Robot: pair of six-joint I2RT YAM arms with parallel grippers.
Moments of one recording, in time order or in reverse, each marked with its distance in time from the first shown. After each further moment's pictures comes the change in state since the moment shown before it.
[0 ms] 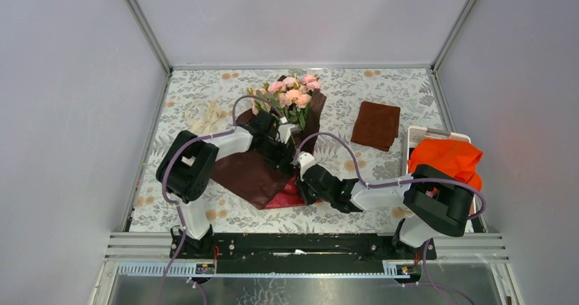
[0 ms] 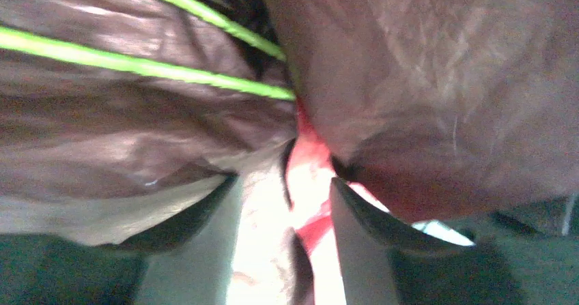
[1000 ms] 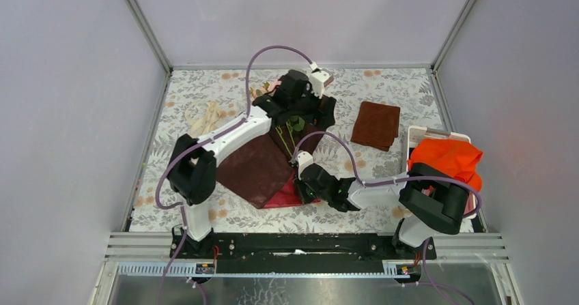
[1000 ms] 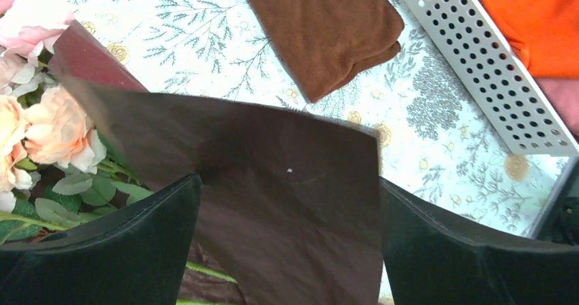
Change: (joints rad) left arm -0.141 -0.005 0.508 0.127 -0.391 -0.040; right arm 0.001 0.035 0.023 0.017 0.000 0.029
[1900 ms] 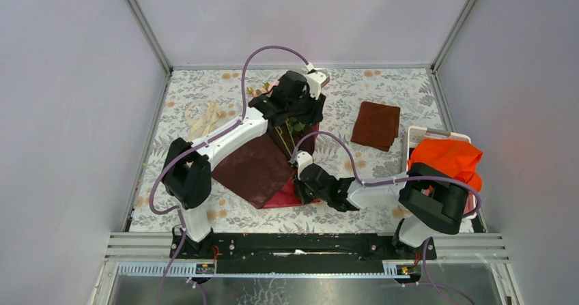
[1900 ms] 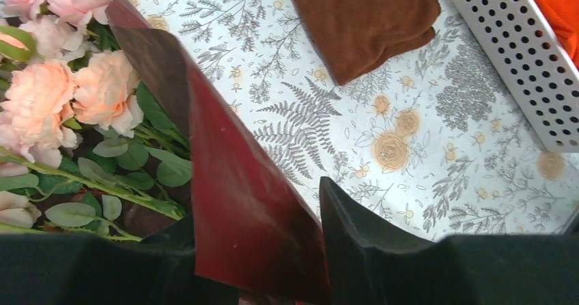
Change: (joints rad) left arm -0.011 -0.019 0.011 -0.082 -0.124 0.034; right arm 0.003 0.005 0.010 -0.011 0.008 -0.003
